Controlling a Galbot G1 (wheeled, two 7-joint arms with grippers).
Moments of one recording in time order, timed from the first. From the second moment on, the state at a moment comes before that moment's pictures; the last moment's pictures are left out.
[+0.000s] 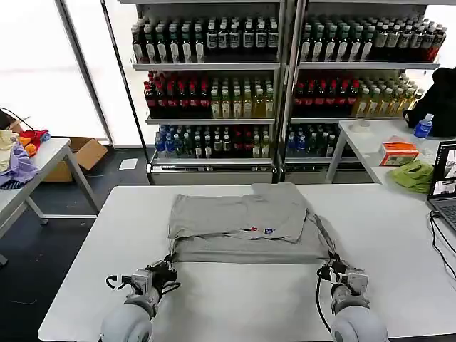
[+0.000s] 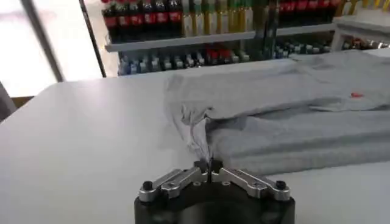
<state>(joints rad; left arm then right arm) 1.29 -1.10 -0.25 -1.94 -0.44 0.50 -0.28 -1.44 1.23 0.45 2.12 0.45 -0.54 0.49</state>
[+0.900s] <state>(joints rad) 1.70 -1.04 -0.32 -2.27 -0.37 0.47 -0.32 -1.77 1.19 0.46 2.28 0.42 -0.49 0.58</state>
